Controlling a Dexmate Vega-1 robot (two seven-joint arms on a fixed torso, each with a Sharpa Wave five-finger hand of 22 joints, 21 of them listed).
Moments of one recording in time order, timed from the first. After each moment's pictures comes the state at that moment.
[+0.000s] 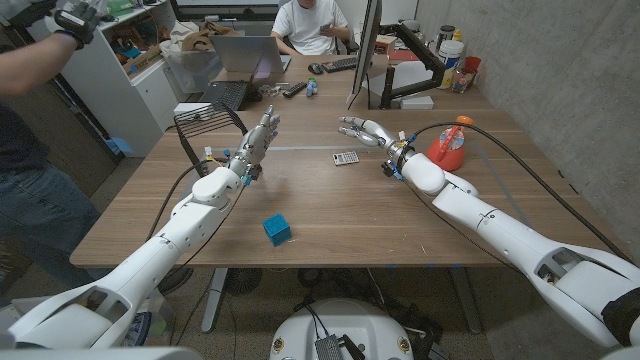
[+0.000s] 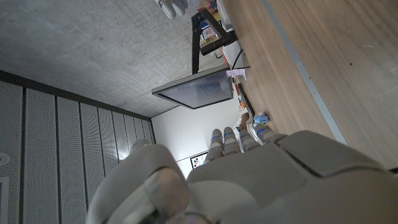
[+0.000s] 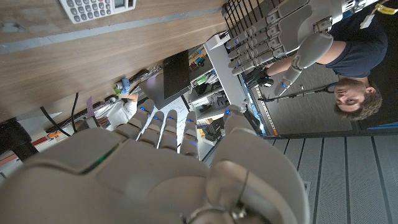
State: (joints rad) left arm 0.79 0.58 0.40 -1.39 -0.60 -0.20 -0.06; left_hand 0.36 0.07 -0.15 0.10 0.41 0.01 0.04 0.20 0.18 -0.04 -0.03 0.20 0.18 -0.16 -0.03 0.18 0.18 -0.14 -0.02 0.21 0.18; right arm -0.58 -0.51 -0.69 -1.30 -0.06 0.32 -0.05; right_hand 0.47 0.12 0.34 -0.14 0.18 0.24 -0.05 0.20 0.19 0.15 0.03 0.20 0.18 0.05 0.02 0.19 0.18 -0.01 -0.03 0.51 0.17
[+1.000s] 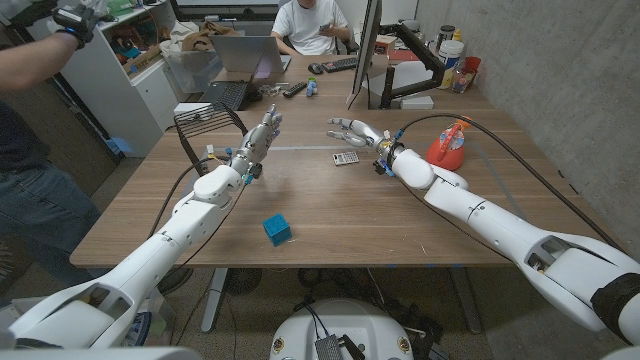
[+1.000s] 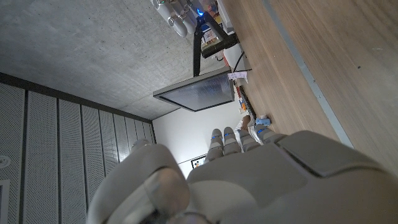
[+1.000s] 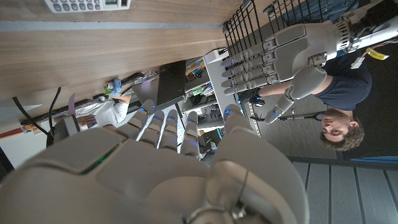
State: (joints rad) left arm 0.78 0.57 0.41 -1.38 -0.60 -0.20 -0.07; left_hand 0.36 0.07 -0.15 0.10 0.41 0.01 0.04 0.20 0.18 -0.04 -0.03 0.20 0.18 -0.16 -0.03 0.18 0.18 -0.14 -0.02 0.21 0.18; right arm -0.51 -0.48 -0.76 -1.26 -0.18 0.30 -0.06; right_hand 0.47 0.12 0.34 -0.14 0.18 0.25 -0.06 0.20 0.19 0.16 0.02 0.20 0.18 0.05 0.02 0.19 0.18 -0.02 -0.02 0.49 0.17
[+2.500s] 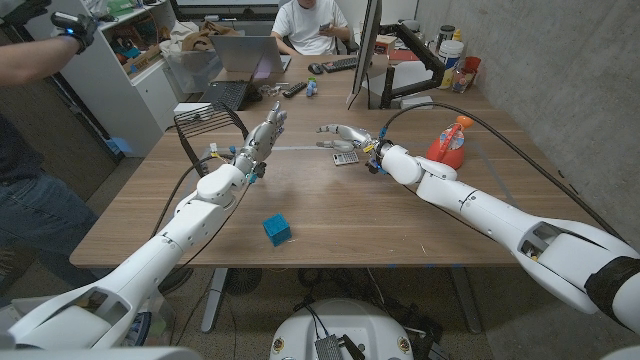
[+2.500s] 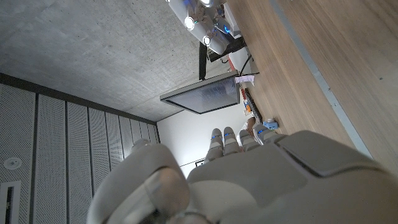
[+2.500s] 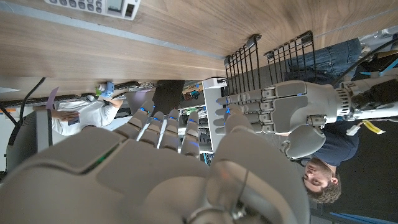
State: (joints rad) left arm 0.81 0.58 0.41 -1.46 -0.59 -0.18 -0.04; left_hand 0.37 0.07 -0.16 0.10 0.41 0.01 0.04 0.20 0.18 -0.04 -0.03 0.20 0.18 -0.16 -0.03 0.18 0.18 -0.15 -0.01 0.21 0.18; right arm -0.43 -0.48 -0.86 -1.26 -0.35 0.23 -0.04; right_hand 0.48 0.12 0.34 -0.14 0.18 0.25 -0.07 0.20 0.19 0.16 0.00 0.21 0.18 0.04 0.03 0.19 0.18 -0.02 -0.01 0.47 0.17
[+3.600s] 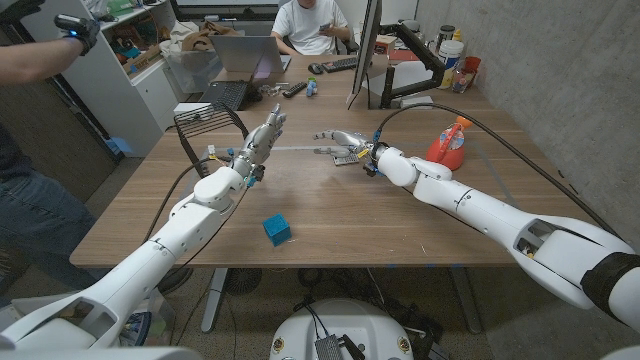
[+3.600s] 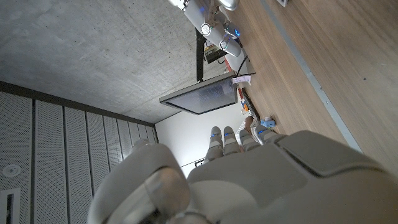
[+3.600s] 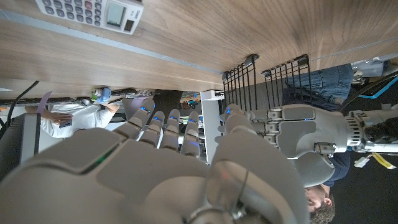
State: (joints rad) left arm 0.87 0.63 0.39 -1.57 -0.58 -0.15 0.01; left_hand 0.37 0.07 -0.16 0.10 0.41 0.01 0.04 0.20 0.18 -0.04 -0.03 0.20 0.18 -0.16 -0.03 0.18 0.18 -0.15 -0.01 0.21 0.18; right arm -0.41 -0.47 -0.89 -1.26 -0.41 0.22 -0.03; right_hand 0.48 0.12 0.33 -0.14 0.18 0.25 -0.08 0.20 0.19 0.17 0.00 0.20 0.18 0.05 0.03 0.19 0.18 -0.01 -0.01 0.46 0.17
